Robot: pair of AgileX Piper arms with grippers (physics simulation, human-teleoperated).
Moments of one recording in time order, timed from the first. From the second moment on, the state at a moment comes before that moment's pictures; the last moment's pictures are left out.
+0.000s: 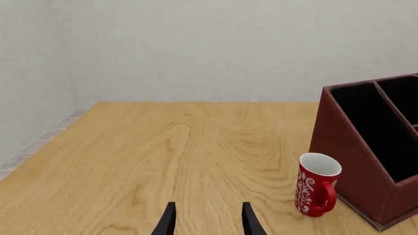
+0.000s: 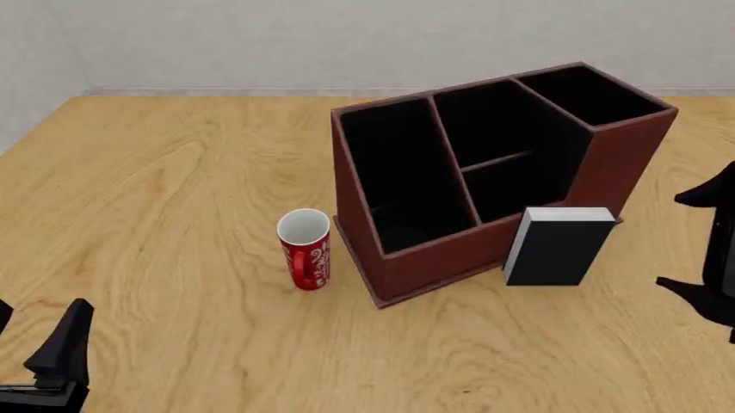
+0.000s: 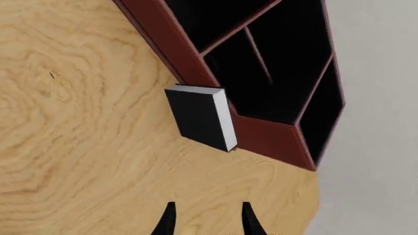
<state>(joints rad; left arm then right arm) 0.00 0.00 0.00 0.00 0.00 0.09 0.77 -0.95 1.03 -1.24</state>
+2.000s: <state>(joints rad) 0.00 0.00 0.00 0.00 0.00 0.13 1.36 -1.04 0.72 -1.35</state>
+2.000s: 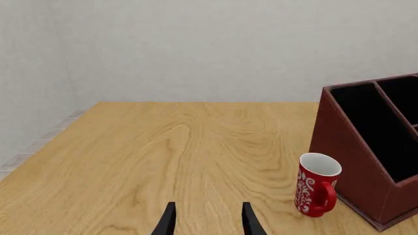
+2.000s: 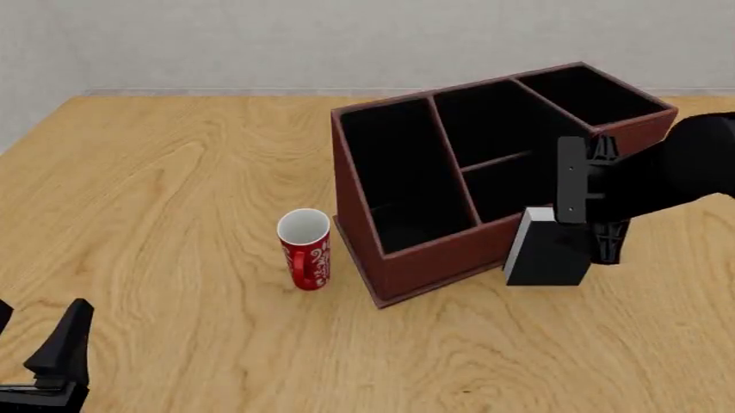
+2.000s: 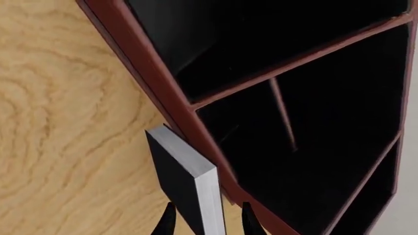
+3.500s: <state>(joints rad) 0.00 0.00 0.00 0.00 0.00 0.15 1.44 -0.99 0.64 -1.29</state>
